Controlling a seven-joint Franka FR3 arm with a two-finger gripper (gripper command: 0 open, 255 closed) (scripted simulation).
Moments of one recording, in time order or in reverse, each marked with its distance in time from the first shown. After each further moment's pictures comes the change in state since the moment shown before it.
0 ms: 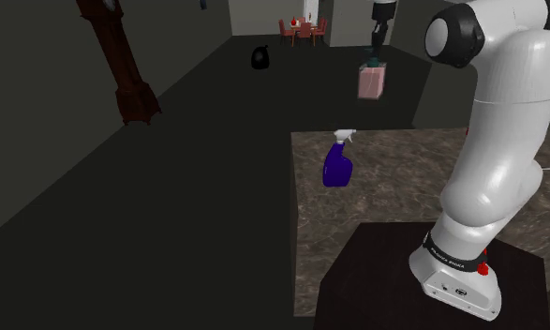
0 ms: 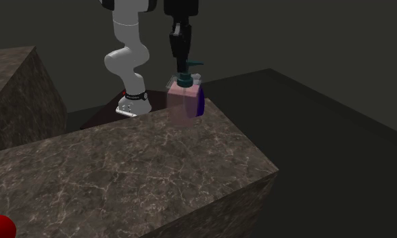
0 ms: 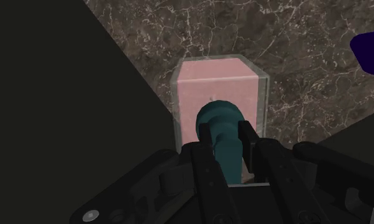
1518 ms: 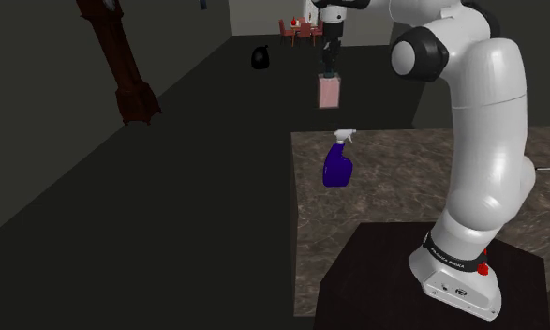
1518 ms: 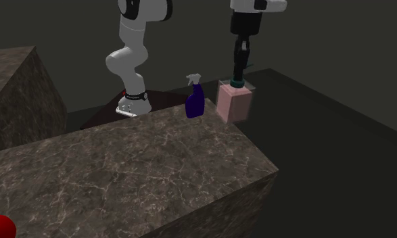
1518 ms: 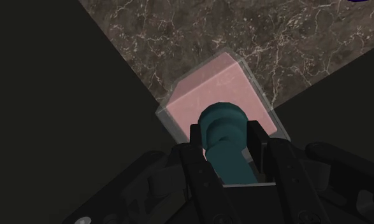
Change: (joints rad) arm 0.143 0.183 0.084 0.134 0.039 0.033 0.248
